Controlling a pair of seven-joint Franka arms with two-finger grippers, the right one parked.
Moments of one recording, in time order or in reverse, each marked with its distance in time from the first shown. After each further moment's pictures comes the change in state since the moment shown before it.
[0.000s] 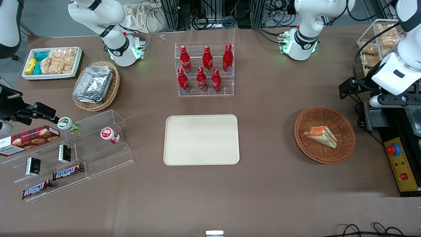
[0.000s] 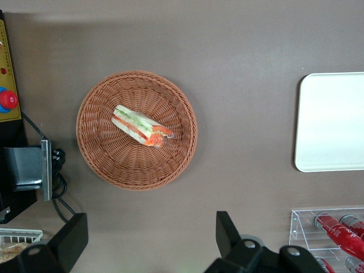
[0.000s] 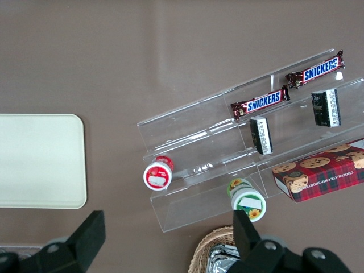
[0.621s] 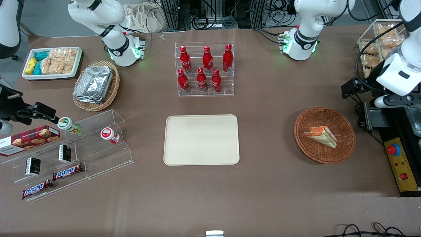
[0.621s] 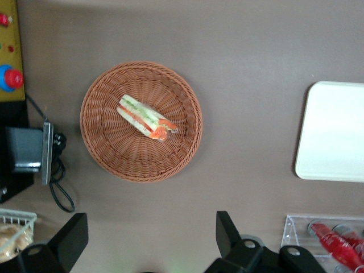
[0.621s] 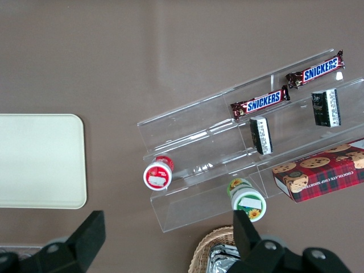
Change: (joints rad) arm 0.010 -0.002 0.014 -0.005 0.000 -0.022 -0.111
